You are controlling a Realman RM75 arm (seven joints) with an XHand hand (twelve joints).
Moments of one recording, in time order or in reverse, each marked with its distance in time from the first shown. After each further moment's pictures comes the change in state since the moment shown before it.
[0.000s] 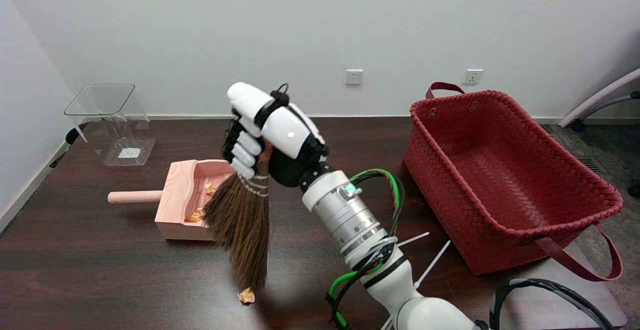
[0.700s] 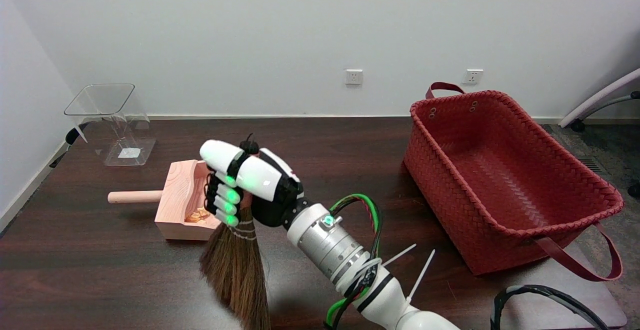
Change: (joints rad) arm -0.009 0.018 -0.047 -0.093 -0.013 -0.101 0.039
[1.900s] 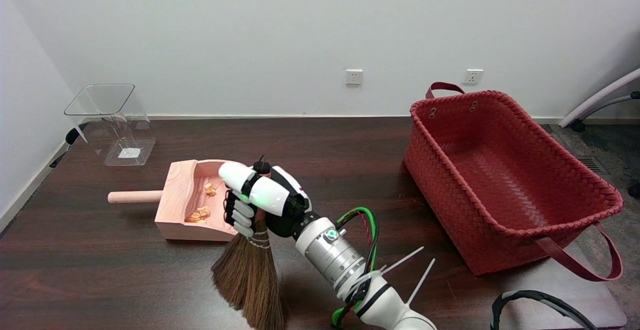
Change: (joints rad) arm 0.010 -0.009 -0.002 -0.218 -0.259 0.095 0.253
